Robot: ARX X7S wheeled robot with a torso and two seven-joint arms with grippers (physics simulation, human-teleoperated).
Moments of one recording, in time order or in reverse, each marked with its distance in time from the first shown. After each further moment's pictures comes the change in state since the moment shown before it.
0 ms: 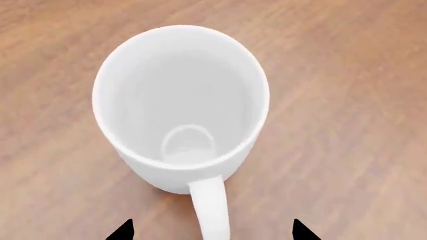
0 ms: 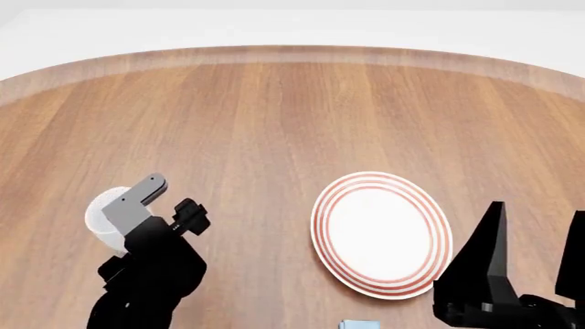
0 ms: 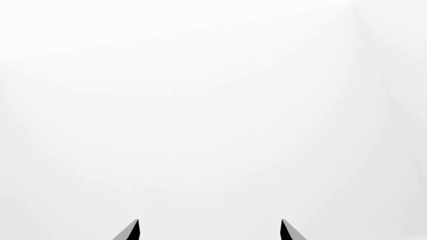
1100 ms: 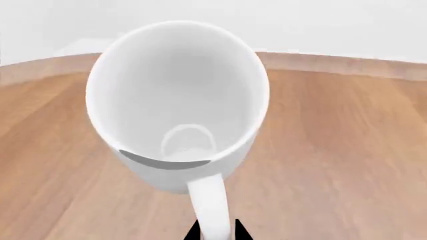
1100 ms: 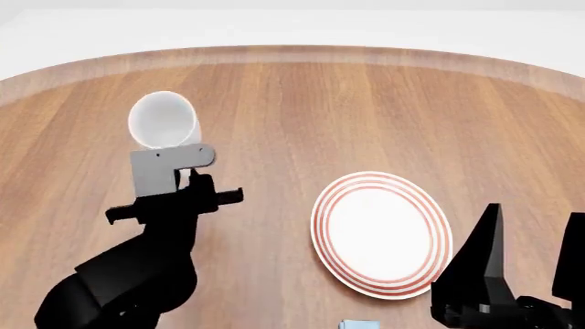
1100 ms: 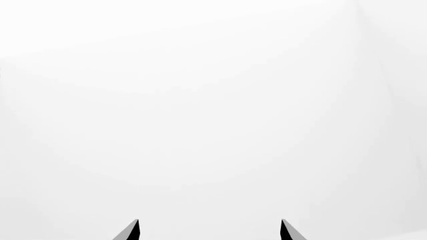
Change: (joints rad) left arm -0.078 -0.271 0.325 0.392 -0.022 -0.165 0.260; right arm -0.006 0.016 -0.018 0.003 0.001 -0.006 0.019
